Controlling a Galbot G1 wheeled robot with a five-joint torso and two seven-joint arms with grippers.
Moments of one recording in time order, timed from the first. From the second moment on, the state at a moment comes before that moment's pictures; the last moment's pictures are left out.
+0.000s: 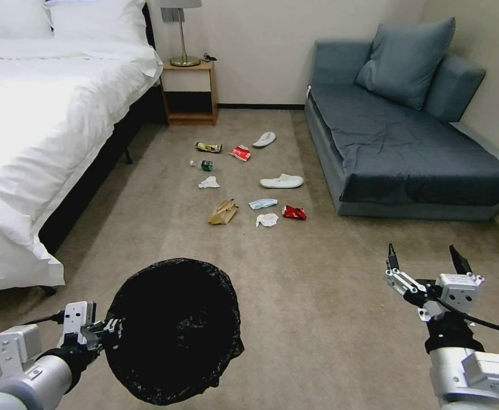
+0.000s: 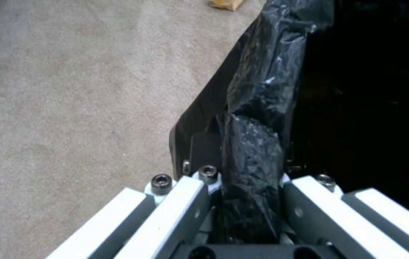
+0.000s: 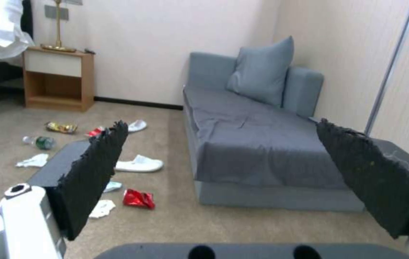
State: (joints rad) left arm 1.91 -1.07 -0.97 -2.50 -1.04 0.74 -0.27; right arm -1.81 1.47 0.70 2.47 0.04 -0.07 0.12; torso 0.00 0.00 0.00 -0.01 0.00
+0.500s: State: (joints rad) left arm 1.90 -1.07 -0.97 -2.50 -1.03 0.74 -0.25; right arm -1.80 1.47 0.70 2.46 0.03 -0.07 0.12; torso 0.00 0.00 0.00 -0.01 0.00
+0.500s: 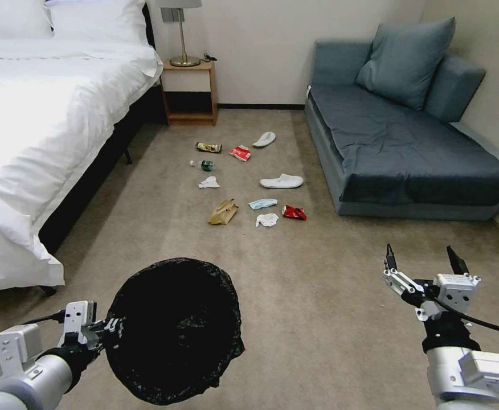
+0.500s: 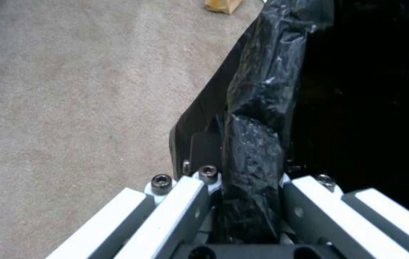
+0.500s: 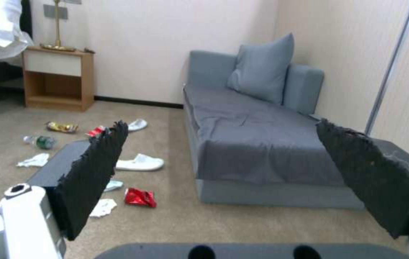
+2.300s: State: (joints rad) left arm 1.89 -1.07 -0.97 -2.50 -1.04 0.74 -0.26; right arm -1.81 1.48 0.67 2.43 0.01 -0.05 0.12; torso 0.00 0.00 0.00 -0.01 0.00
